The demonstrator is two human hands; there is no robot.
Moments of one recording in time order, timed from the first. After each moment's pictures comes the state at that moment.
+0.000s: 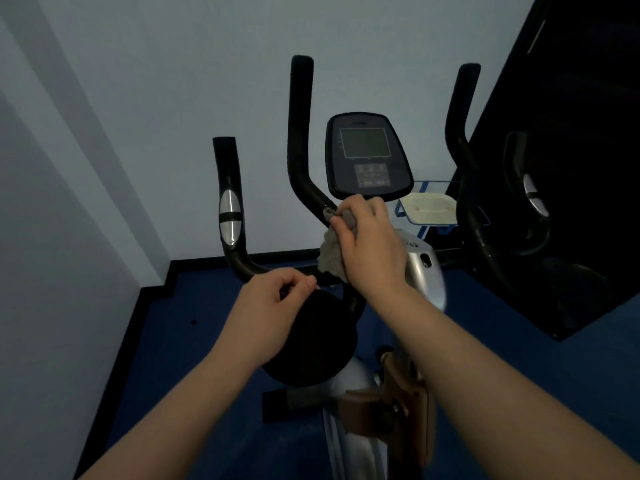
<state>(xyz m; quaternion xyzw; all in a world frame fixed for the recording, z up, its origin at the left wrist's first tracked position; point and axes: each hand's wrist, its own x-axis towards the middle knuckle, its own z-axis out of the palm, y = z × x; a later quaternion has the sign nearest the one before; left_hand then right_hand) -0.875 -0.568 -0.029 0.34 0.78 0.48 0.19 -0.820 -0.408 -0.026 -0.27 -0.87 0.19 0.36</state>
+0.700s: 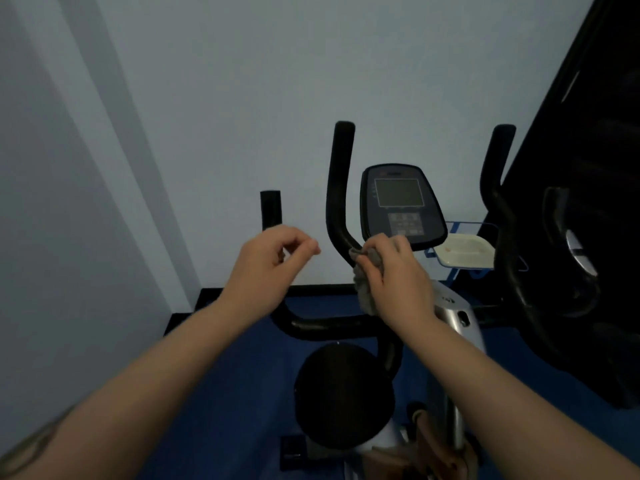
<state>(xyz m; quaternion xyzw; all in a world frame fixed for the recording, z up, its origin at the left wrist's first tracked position) -0.959 -0.554 0.026 0.44 0.74 0.51 0.00 -0.842 -0.394 -0.013 -0.23 -0.89 0.19 0.34</state>
